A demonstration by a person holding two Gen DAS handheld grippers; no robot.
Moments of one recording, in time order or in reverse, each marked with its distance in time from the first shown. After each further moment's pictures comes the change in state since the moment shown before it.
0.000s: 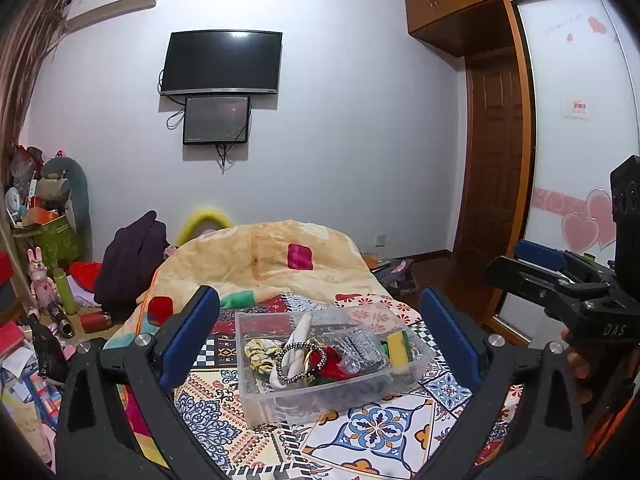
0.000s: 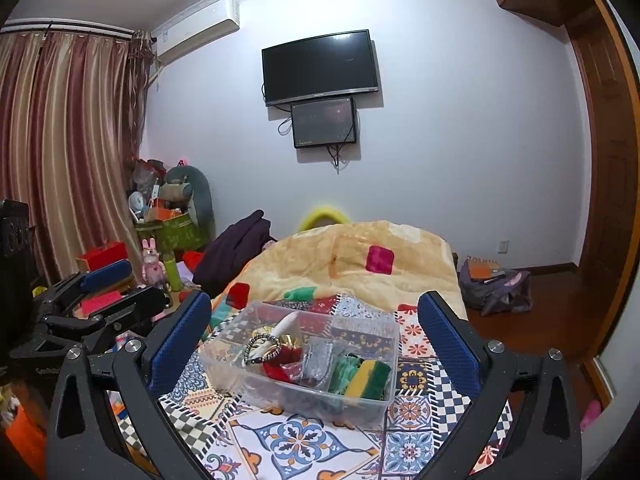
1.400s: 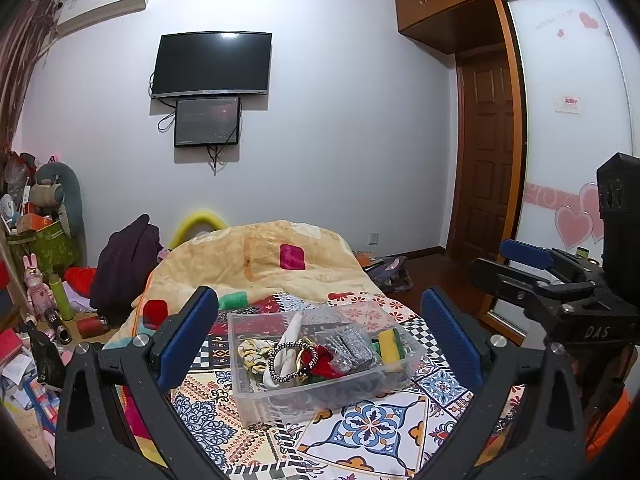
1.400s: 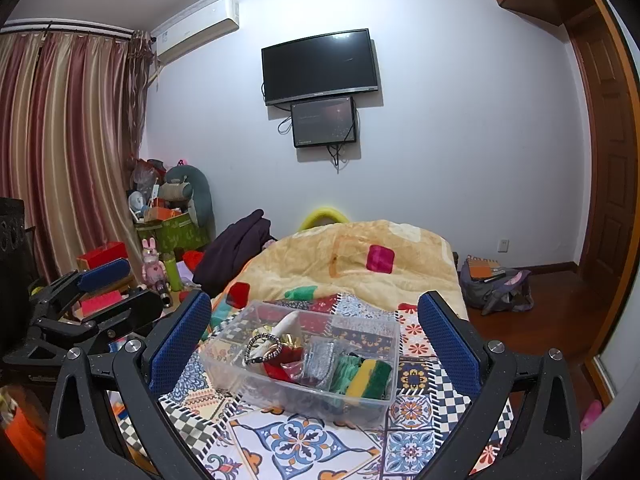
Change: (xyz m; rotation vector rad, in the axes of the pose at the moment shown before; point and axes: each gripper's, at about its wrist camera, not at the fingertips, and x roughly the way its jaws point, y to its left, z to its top) left arm -0.006 -0.006 0.002 0.022 0.003 -0.029; right arm 0.003 0.001 -0.001 -0.001 0.011 -0.001
